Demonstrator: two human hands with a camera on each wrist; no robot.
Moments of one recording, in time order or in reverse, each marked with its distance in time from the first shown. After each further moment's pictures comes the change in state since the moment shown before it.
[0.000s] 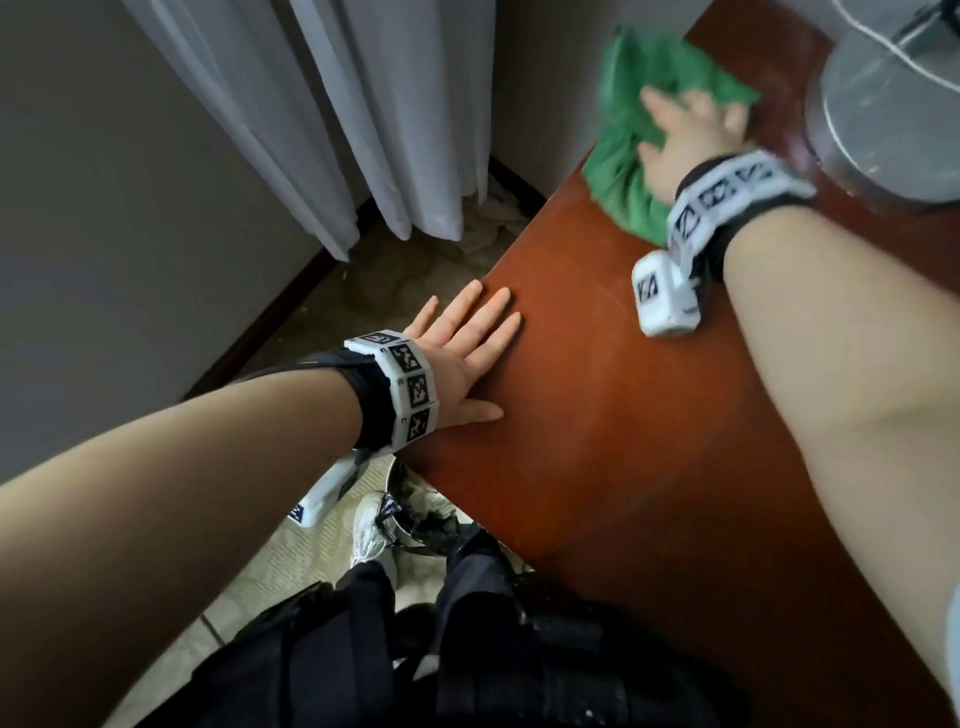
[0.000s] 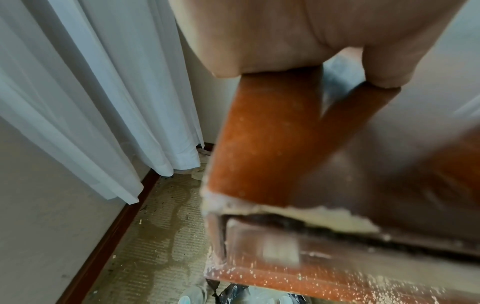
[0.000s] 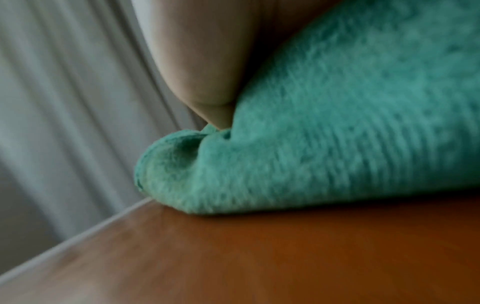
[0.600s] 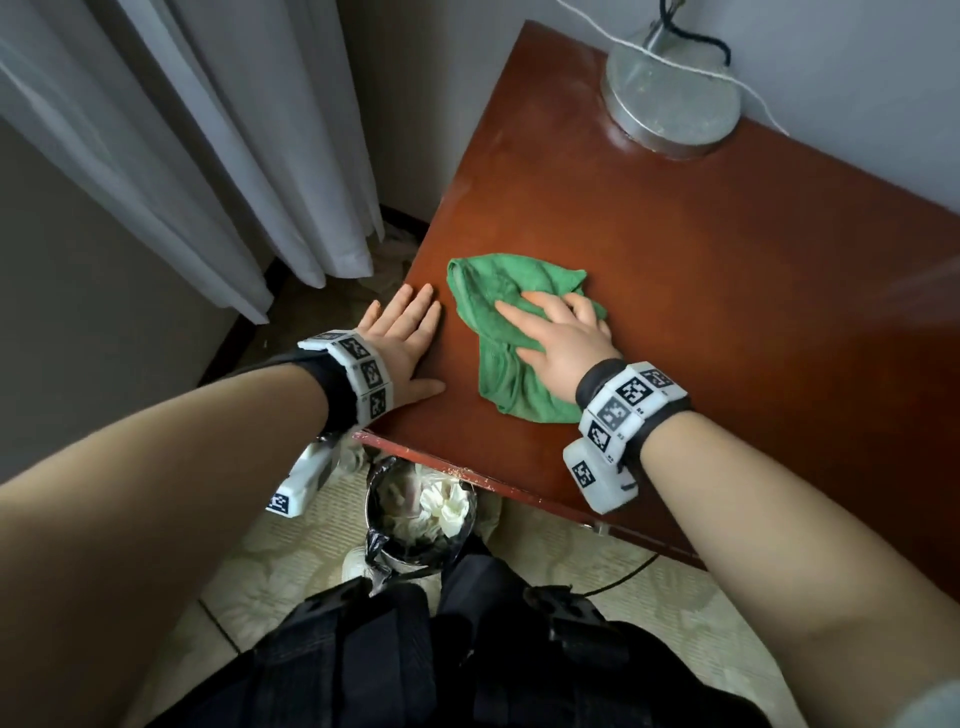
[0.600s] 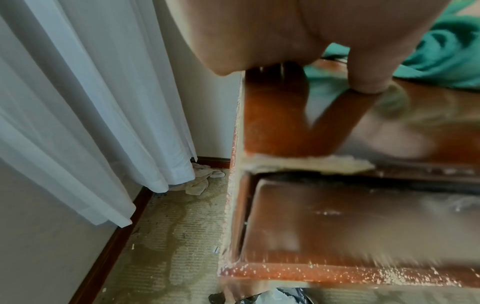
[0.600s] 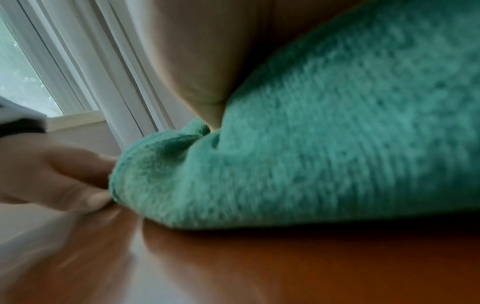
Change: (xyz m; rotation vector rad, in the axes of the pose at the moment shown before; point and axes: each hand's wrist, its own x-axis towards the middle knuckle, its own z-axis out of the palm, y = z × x) left_hand -0.018 -0.006 0.009 0.027 0.089 0.086; right_hand -0.222 -0.011 0.054 0.089 -0.206 -0.011
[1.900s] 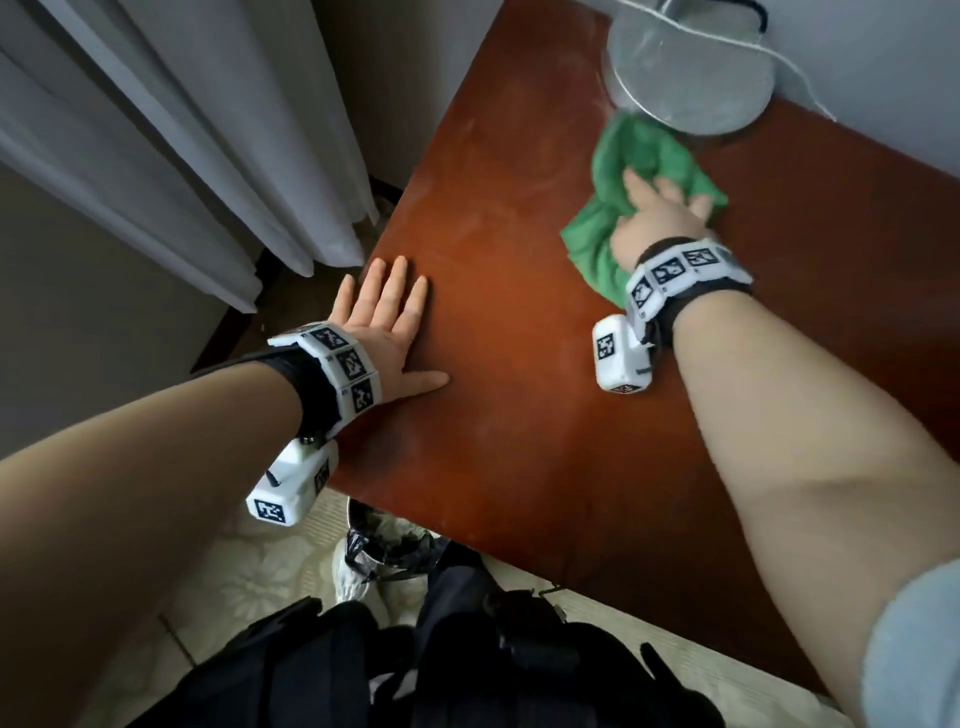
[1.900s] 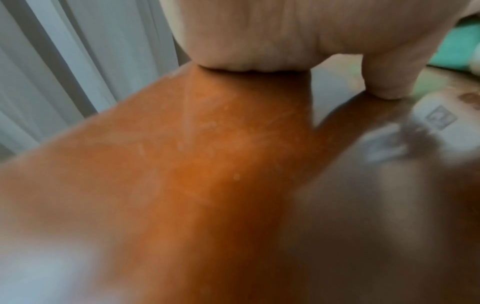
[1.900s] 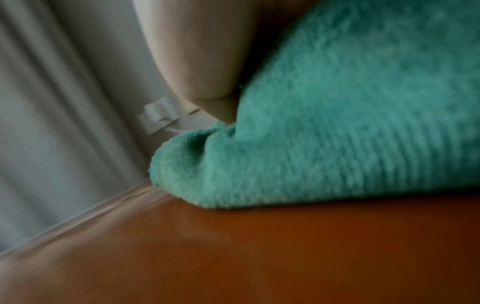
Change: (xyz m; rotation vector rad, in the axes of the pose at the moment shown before) left_hand 0.055 0.032 -0.028 0.051 -0.045 -0.196; right_hand 0.109 0.109 -0.086 0.079 0.157 0.448
